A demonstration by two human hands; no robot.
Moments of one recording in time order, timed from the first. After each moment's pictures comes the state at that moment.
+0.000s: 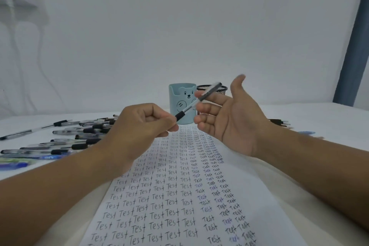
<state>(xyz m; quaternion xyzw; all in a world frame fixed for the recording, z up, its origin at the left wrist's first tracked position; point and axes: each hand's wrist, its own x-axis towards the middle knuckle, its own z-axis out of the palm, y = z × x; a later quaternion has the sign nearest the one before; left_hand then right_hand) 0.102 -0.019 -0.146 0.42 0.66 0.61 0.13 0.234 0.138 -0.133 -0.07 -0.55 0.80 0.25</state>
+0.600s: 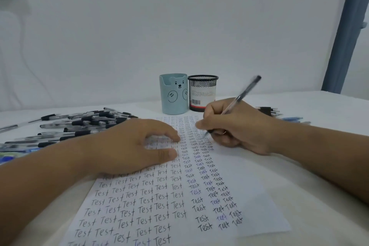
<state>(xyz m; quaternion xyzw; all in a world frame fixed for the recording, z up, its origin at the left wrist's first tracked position) 0.091 -0.033 -0.152 0.64 0.74 0.19 0.09 0.268 0.140 -0.152 -0.12 -0.79 0.57 0.19</state>
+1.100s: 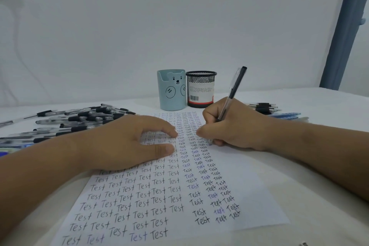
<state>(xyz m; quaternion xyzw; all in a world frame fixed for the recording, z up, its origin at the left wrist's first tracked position) 0.085 -0.033 -0.157 0.65 0.73 0.20 0.06 0.271 0.137 -0.156 -0.15 -0.89 0.37 0.21</state>
